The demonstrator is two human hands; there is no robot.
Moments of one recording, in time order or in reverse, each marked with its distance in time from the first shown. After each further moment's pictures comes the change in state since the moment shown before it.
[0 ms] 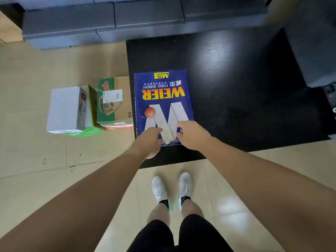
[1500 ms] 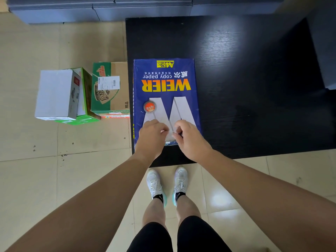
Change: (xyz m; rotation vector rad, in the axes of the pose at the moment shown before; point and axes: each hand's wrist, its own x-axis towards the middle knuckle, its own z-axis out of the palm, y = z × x) left_hand 0.037 -0.011 0.040 -0.135 0.367 0.079; right_hand 0.017 0.016 0.051 0.181 0.243 -0.184
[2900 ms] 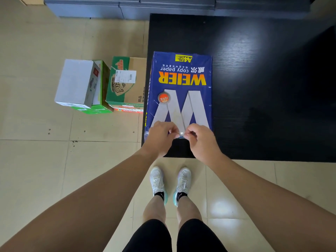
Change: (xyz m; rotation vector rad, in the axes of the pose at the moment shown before) left_hand -0.034 -0.006 0.000 -0.260 -0.101 -0.077; right_hand -0.028 0.000 0.005 0.135 0.058 0.041
